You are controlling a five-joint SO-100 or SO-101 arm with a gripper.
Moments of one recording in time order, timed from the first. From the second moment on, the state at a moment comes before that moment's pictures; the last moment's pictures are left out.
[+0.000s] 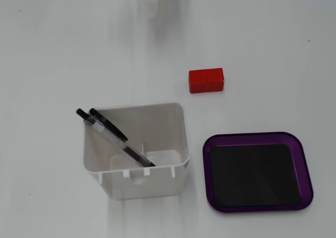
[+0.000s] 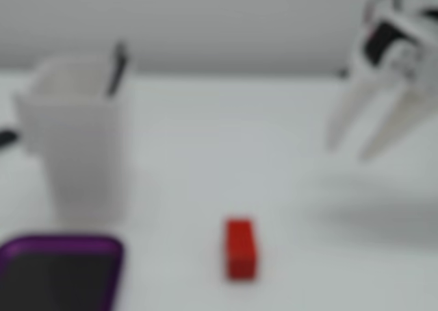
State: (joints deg) arm 6.1 142.9 136.7 70.0 -16.8
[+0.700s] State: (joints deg) arm -1.6 87.4 92.0 70.5 -2.8
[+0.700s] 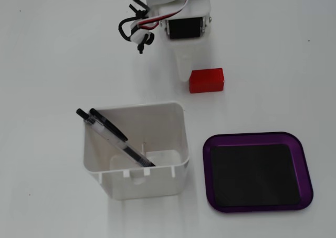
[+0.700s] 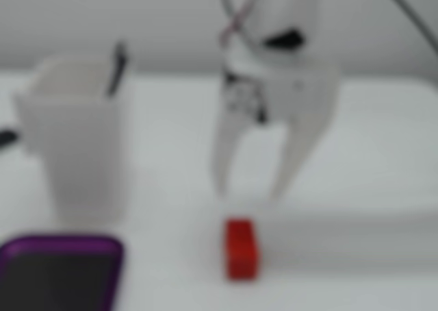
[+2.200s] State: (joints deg) arm -7.8 79.0 102.4 53.8 -2.6
